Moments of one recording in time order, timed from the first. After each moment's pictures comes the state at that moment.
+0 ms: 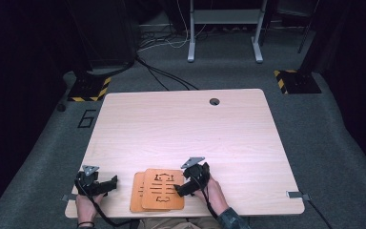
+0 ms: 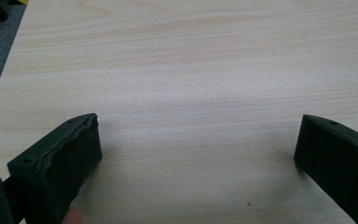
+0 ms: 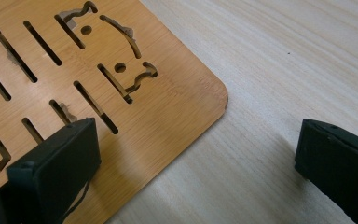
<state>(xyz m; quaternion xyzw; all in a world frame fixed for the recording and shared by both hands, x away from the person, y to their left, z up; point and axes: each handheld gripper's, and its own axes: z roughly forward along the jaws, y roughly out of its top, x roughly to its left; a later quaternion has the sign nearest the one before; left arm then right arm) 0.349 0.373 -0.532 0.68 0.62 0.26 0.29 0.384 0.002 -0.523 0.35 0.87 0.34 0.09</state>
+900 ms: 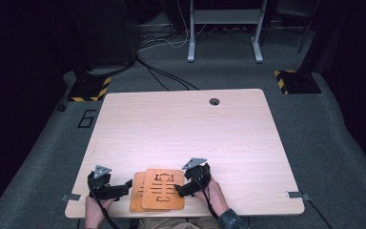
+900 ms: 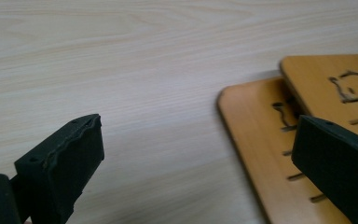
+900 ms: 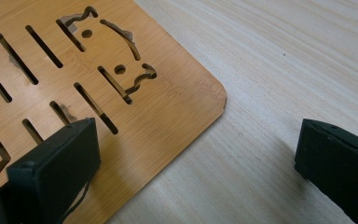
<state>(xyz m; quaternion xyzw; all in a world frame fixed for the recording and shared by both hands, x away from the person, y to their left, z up) 0.328 0.316 -0.497 0.73 0.56 0.18 0.35 0.382 -0.001 -0.525 0.35 0.86 0.36 0.10</state>
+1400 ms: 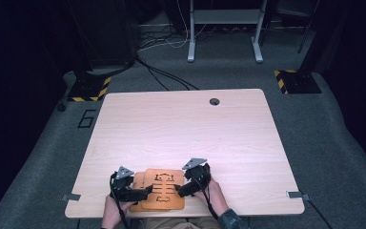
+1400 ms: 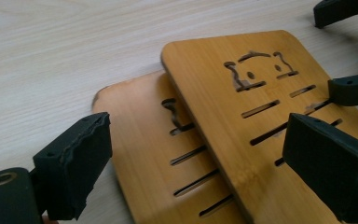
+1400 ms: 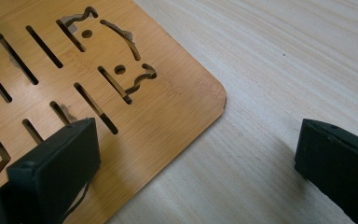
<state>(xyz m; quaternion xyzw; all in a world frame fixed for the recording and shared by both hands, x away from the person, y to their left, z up) 0.331 0.266 -0.506 0.77 0.51 0.12 0.37 0.381 -0.001 -0.525 0.35 0.86 0.36 0.10</state>
